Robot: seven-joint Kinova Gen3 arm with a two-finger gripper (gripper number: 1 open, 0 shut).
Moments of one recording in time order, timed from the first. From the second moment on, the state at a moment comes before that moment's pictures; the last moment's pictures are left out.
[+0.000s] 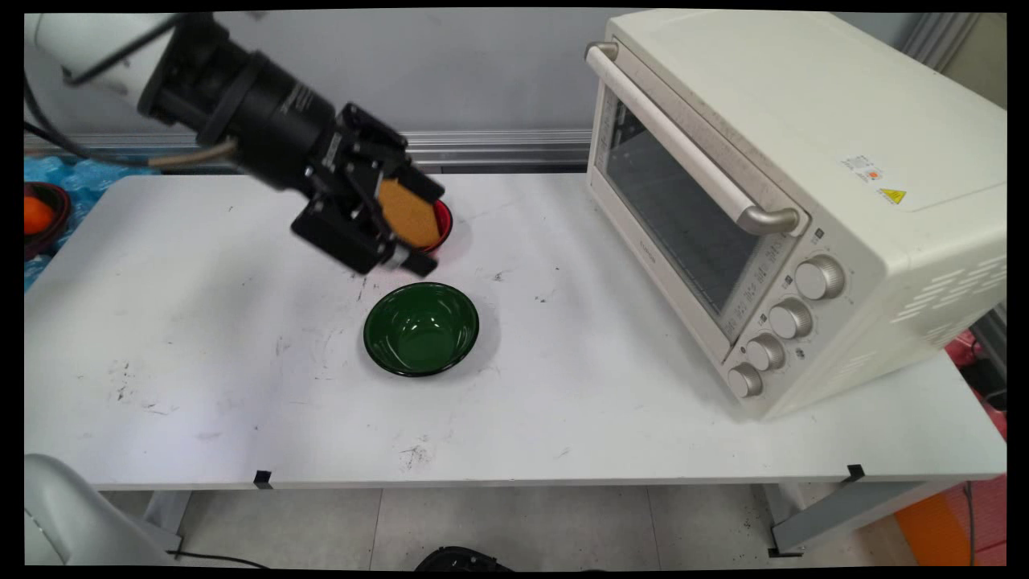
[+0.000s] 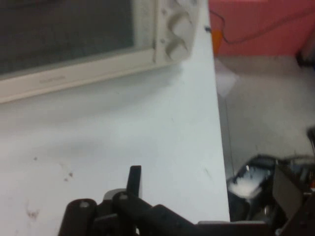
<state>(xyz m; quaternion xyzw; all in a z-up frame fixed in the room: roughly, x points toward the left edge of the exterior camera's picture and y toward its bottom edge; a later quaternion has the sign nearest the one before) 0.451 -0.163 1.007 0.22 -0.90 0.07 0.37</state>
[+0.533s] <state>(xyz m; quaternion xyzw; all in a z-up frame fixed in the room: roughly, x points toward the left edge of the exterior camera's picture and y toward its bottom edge) 0.430 -0.193 1.046 0.30 -0.86 0.11 0.40</state>
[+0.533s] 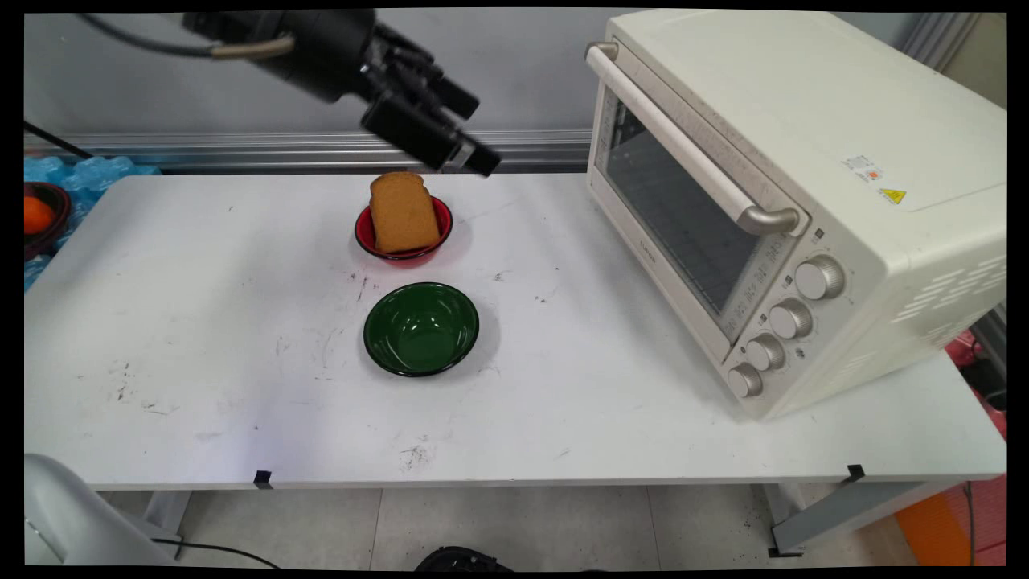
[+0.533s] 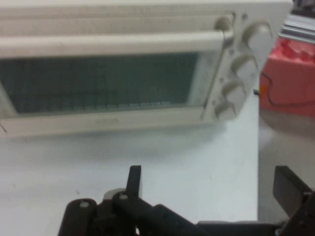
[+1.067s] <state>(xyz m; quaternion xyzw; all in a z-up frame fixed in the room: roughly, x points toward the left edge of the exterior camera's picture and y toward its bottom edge) 0.387 -0.235 1.064 0.32 -0.84 0.16 0.41</state>
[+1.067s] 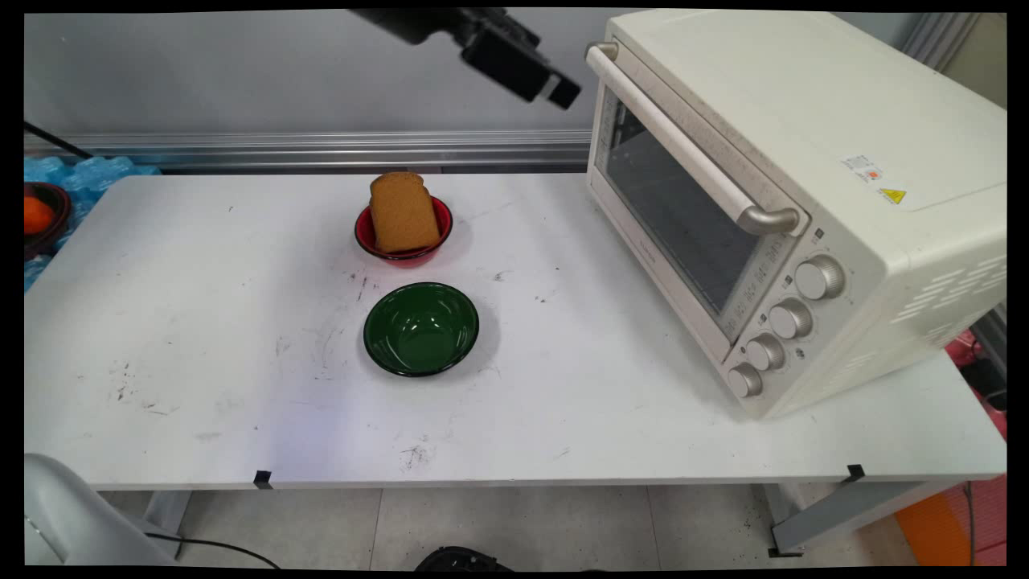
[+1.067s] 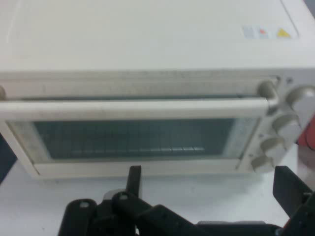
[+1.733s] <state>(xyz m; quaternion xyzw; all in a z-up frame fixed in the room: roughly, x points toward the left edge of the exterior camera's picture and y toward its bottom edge) 0.327 -0.292 1.061 0.33 -0.83 0.19 0.40</state>
